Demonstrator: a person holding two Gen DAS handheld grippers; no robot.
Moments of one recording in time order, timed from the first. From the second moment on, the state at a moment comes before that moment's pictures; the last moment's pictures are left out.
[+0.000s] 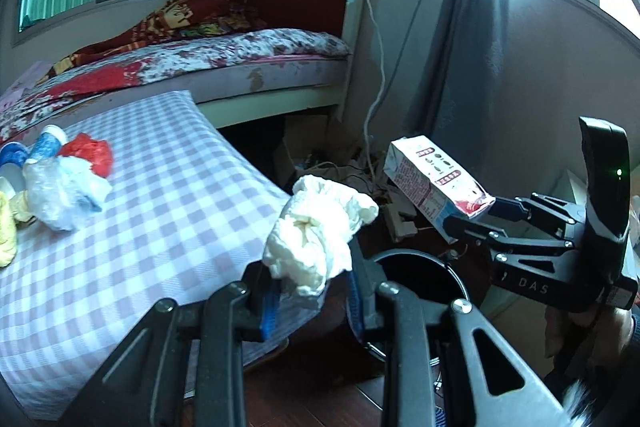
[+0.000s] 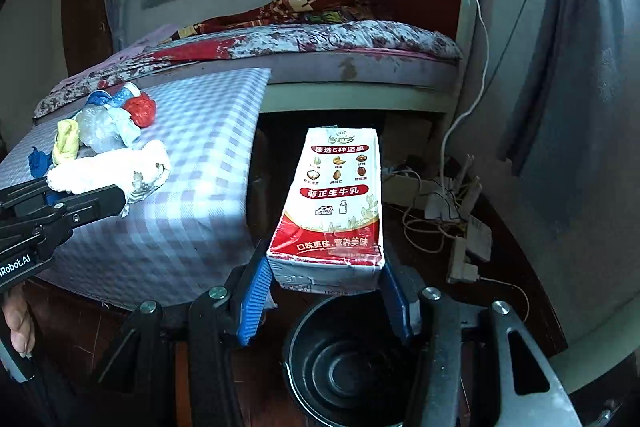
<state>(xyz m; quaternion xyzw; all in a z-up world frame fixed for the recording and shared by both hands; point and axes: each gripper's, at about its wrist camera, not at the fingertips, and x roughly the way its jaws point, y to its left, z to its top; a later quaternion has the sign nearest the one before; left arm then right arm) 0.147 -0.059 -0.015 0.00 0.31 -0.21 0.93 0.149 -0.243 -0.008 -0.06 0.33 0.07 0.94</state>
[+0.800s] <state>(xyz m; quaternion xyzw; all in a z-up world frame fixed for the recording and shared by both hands) 0.162 -0.137 -0.078 0.03 0.40 -0.25 0.88 0.141 -0.351 -0.092 -0.02 0.46 0.01 0.89</state>
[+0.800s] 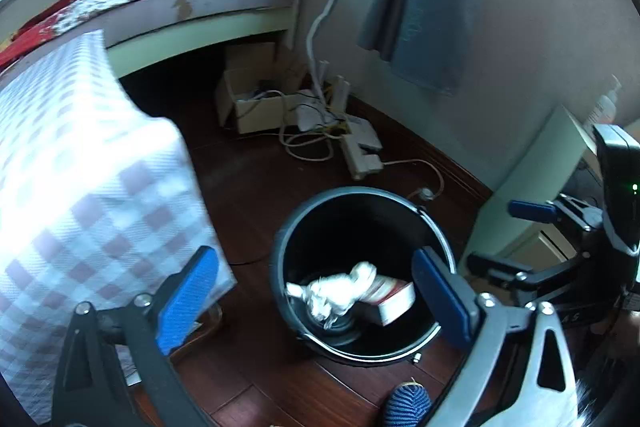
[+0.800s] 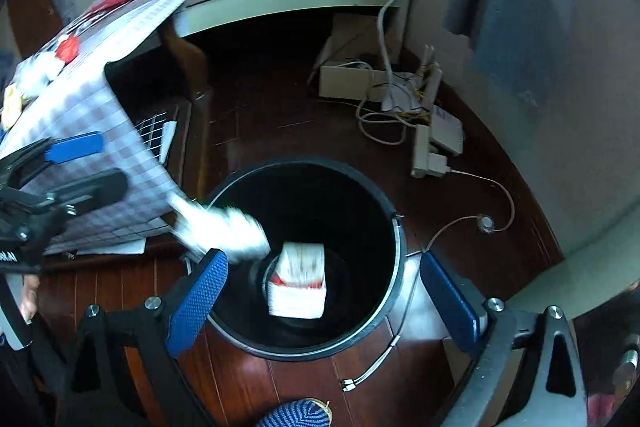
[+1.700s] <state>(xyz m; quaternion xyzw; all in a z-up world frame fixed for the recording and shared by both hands) 0.157 -0.099 -0.046 0.04 0.36 -0.18 0.91 0.150 -0.298 -0.063 -0.05 0.43 0.03 0.90</state>
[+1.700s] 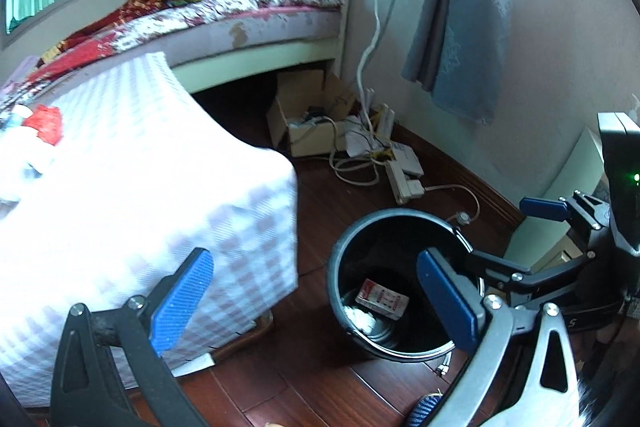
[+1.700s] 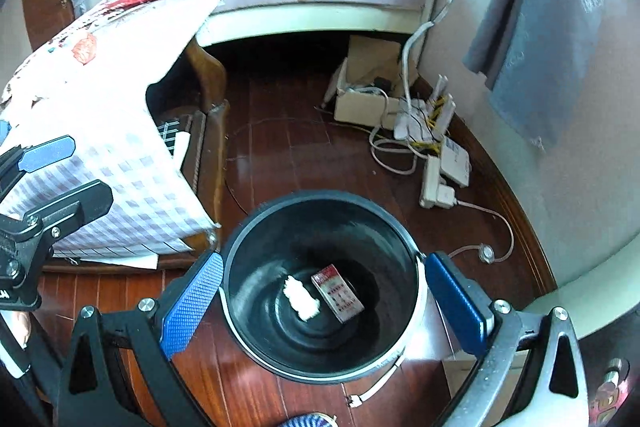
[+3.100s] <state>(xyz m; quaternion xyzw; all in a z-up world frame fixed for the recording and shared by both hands) 0.136 0.254 -0.014 -0.06 0.30 0.16 0.94 0.229 0.047 -0.002 -0.11 0.32 0.26 0.91</state>
